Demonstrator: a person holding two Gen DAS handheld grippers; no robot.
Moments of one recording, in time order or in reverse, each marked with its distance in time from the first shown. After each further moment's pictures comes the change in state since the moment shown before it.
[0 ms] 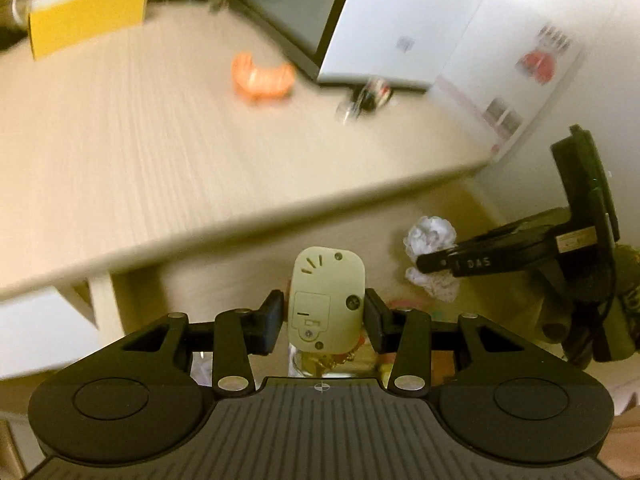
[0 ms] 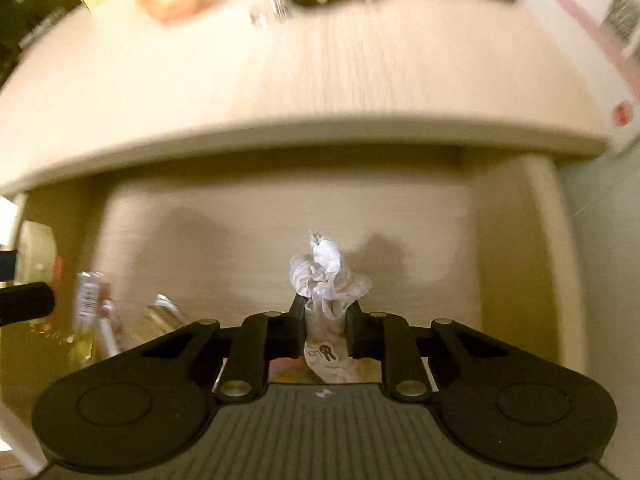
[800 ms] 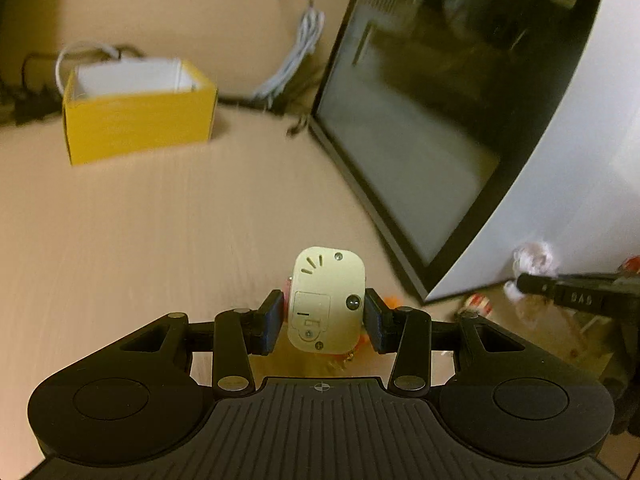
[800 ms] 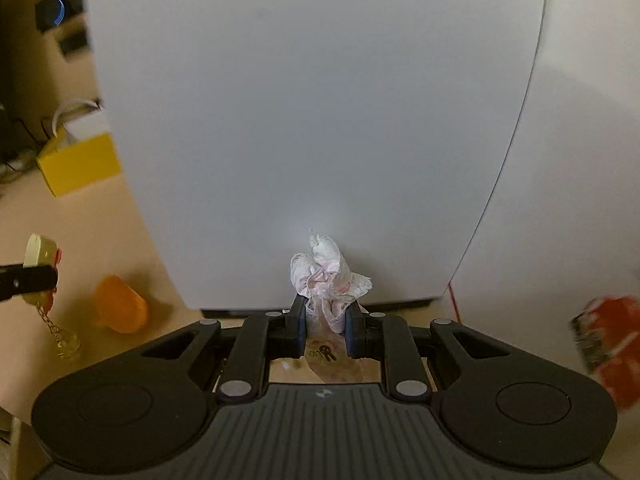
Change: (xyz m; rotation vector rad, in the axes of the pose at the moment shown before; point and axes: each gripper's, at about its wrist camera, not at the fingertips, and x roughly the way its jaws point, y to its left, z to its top) left arm 0.038 0.065 0.126 -0.158 -0.234 0.147; right arm -0.075 -0.028 0.119 0.029 -0.418 -0.173
